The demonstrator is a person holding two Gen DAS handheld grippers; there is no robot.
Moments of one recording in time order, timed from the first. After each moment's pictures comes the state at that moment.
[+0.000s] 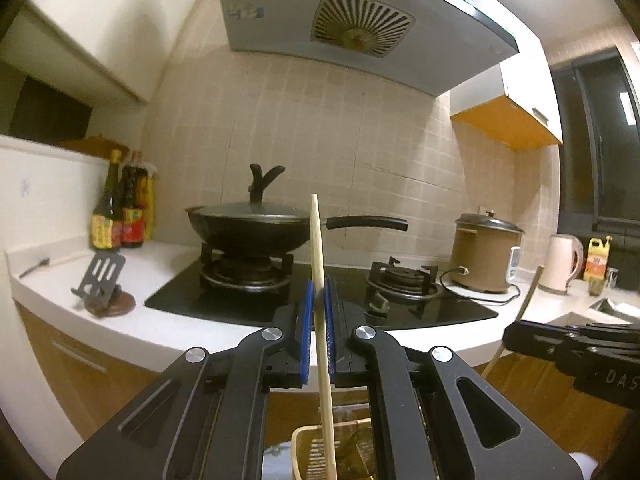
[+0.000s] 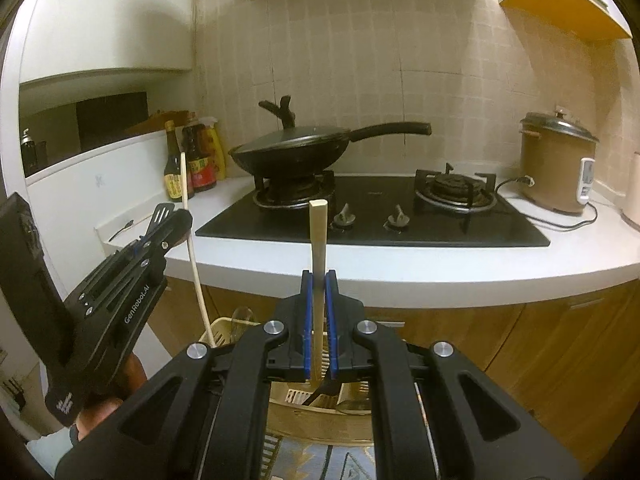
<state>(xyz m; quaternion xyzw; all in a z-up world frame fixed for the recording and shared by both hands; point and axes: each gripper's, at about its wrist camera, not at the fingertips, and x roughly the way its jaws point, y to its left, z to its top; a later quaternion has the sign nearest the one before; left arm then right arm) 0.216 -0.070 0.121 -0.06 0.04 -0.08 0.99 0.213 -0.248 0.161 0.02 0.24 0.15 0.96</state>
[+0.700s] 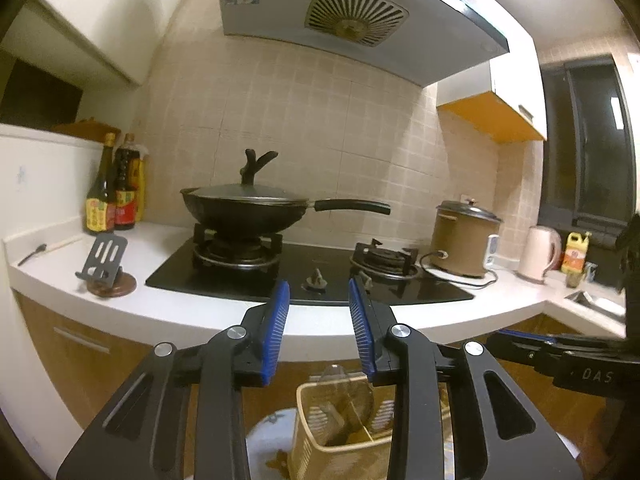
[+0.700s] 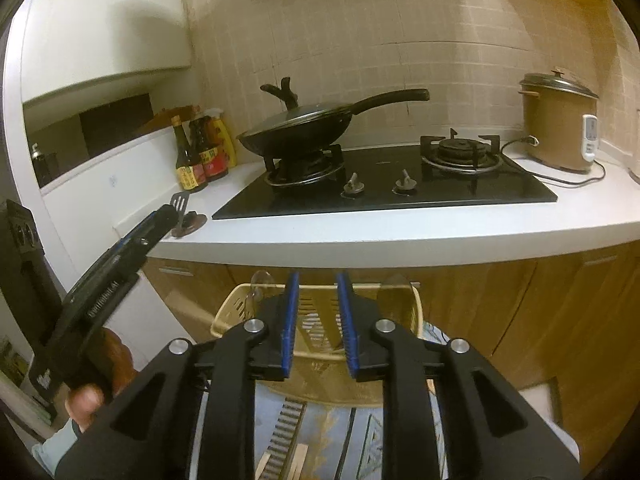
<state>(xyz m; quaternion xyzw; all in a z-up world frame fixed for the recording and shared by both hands) 0.181 -0.042 0.128 -0.08 0.08 -0.12 0.99 0.182 -0.265 0.153 0.08 0.28 0.17 0.94</state>
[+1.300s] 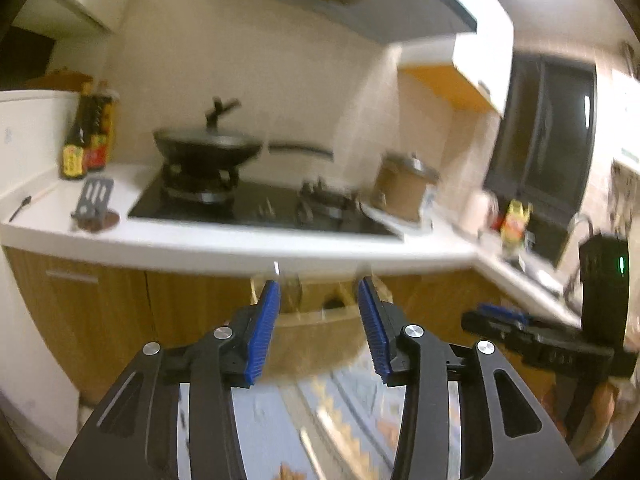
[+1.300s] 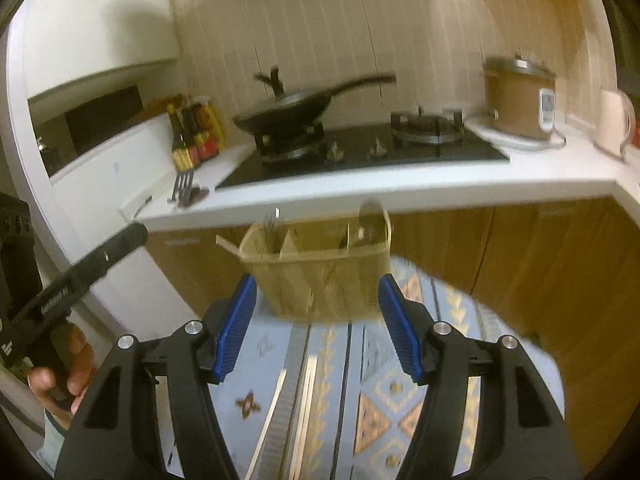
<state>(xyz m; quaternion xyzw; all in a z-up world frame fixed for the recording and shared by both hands) 0.088 -0.025 0.140 -0.08 0.21 -0.22 0.95 0.082 -0.274 0.164 0.08 0.33 0.13 0.93</state>
